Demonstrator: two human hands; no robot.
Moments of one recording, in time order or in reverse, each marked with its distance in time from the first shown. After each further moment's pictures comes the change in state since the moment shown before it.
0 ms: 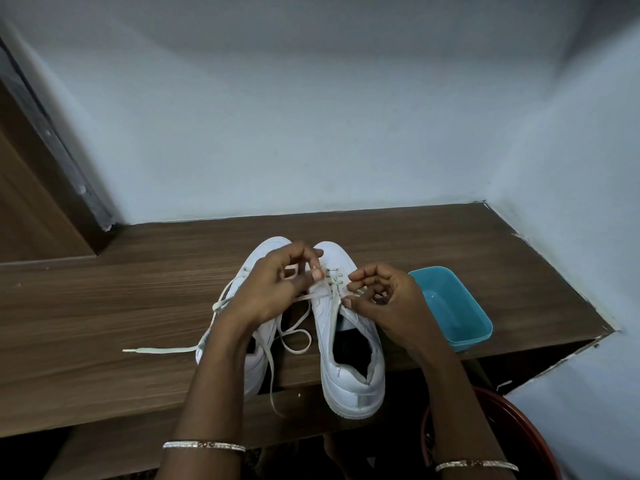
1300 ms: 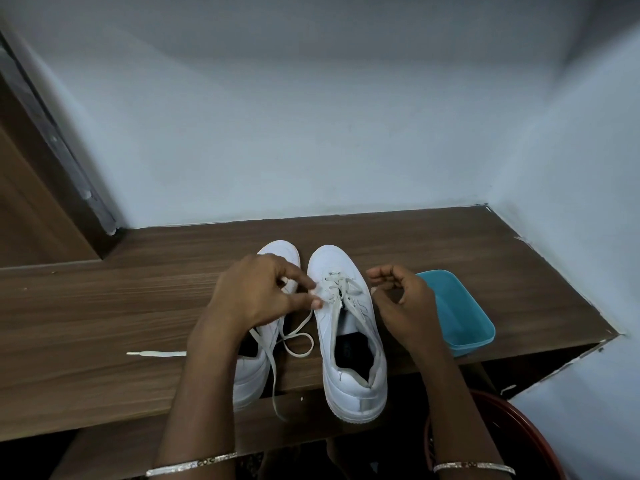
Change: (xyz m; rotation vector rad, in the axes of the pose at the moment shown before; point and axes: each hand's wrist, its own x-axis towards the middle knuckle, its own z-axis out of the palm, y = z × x) left_hand -0.014 0.030 -0.023 0.708 0.005 -0.119; right_hand 0.005 0.013 0.003 -0.076 0.266 -0.025
